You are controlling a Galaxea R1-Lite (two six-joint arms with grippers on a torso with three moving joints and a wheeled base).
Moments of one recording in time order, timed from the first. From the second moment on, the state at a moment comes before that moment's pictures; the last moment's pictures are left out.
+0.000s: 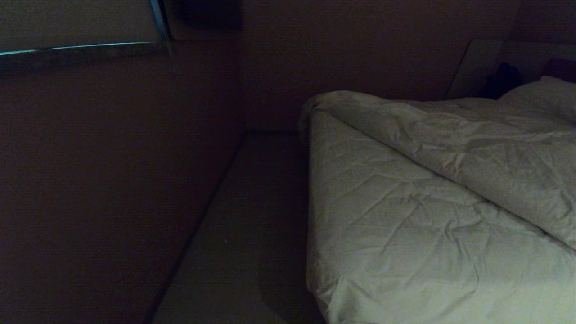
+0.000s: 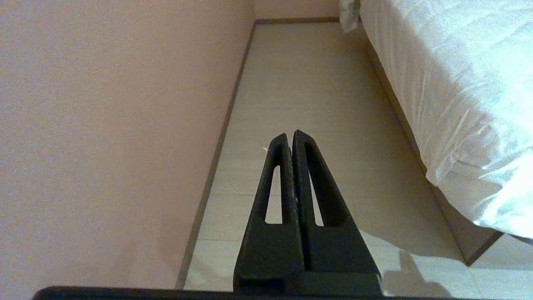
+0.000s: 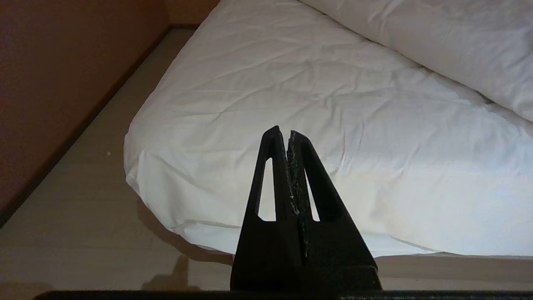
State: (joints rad) left arm 0.00 0.00 0.00 0.01 -0.01 0.04; right arm 0.00 0.00 0.00 0.00 0.00 0.00
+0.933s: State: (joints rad) left arm 0.00 0.00 0.00 0.02 -0.01 0.04; right arm 0.00 0.00 0.00 0.00 0.00 0.00
